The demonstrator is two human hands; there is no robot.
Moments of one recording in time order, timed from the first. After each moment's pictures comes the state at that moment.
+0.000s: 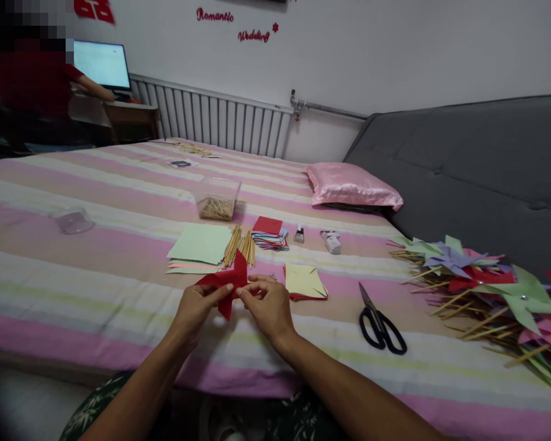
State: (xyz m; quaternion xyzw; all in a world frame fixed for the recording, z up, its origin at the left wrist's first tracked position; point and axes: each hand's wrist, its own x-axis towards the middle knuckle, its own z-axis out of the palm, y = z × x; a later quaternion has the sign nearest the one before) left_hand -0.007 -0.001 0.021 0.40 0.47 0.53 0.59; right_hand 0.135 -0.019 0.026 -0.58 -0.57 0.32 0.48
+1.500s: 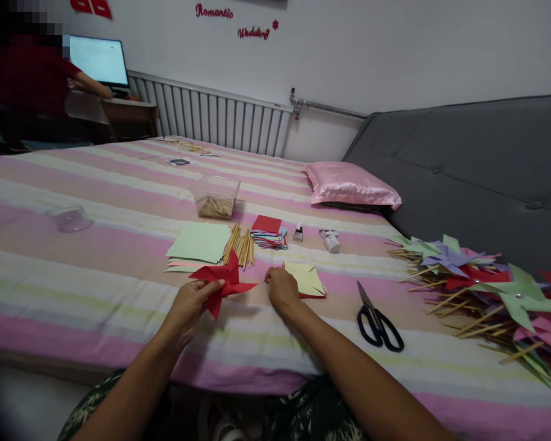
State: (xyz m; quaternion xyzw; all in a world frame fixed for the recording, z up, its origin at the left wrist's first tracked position) left_hand -0.014 0.004 0.023 0.33 0.50 0.53 0.60; right_hand 0.179 0.033 -0.010 -0.69 -0.69 0.09 0.17
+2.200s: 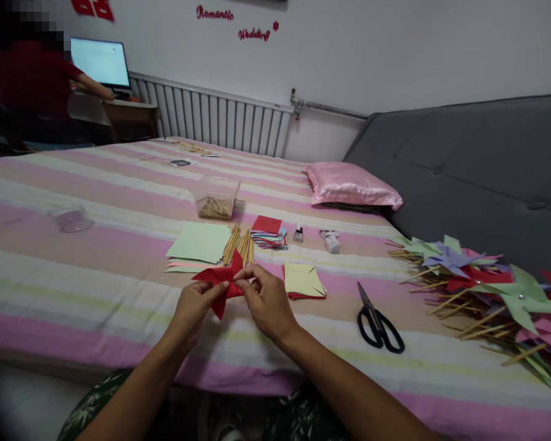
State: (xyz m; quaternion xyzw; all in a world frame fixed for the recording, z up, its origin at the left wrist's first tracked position) left_hand -0.005 0.000 0.021 0.39 0.51 0.54 0.54; right_hand 0.138 -0.025 0.059 -0.48 -0.65 0.34 0.47
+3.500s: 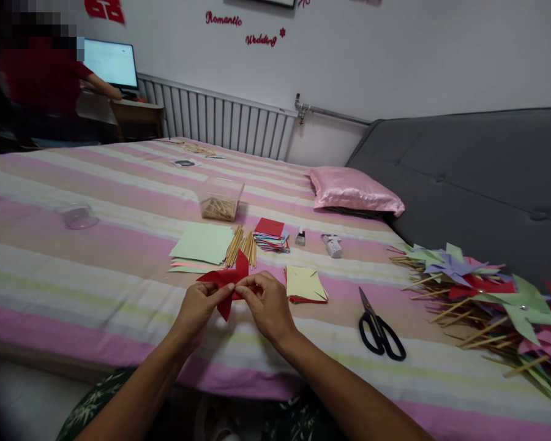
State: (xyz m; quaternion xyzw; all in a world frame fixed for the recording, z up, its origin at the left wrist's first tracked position) left_hand -0.006 -0.005 0.027 0.44 0.47 0.53 0.55; right_hand 0.133 -0.023 0.048 -0.53 -0.67 0.28 0.45
